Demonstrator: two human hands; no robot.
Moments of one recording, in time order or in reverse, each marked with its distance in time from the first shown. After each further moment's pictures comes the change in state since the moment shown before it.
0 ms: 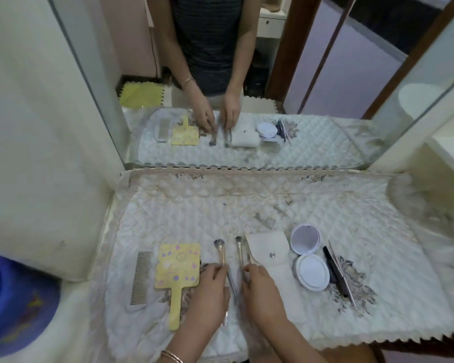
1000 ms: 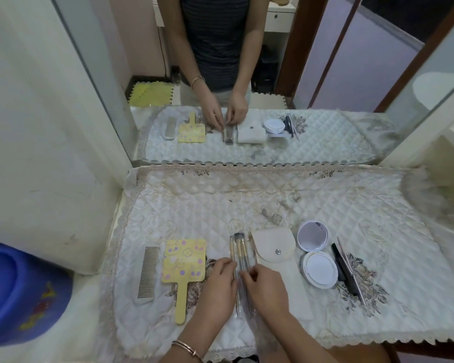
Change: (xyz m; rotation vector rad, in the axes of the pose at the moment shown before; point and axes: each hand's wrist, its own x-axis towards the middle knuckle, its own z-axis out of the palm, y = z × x) left_hand 0.004 0.002 0.009 -0.072 0.040 -0.009; right_hand 0.009 0.004 0.007 0.147 0.062 0.124
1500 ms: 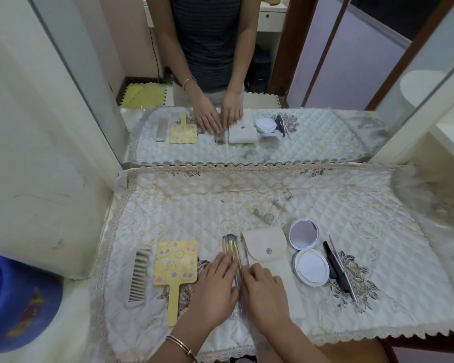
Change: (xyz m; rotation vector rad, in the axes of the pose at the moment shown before) left_hand 0.006 -0.001 0.002 0.411 -0.107 0.142; right_hand -0.008 0.022 0.005 -0.674 0.190 -0.365
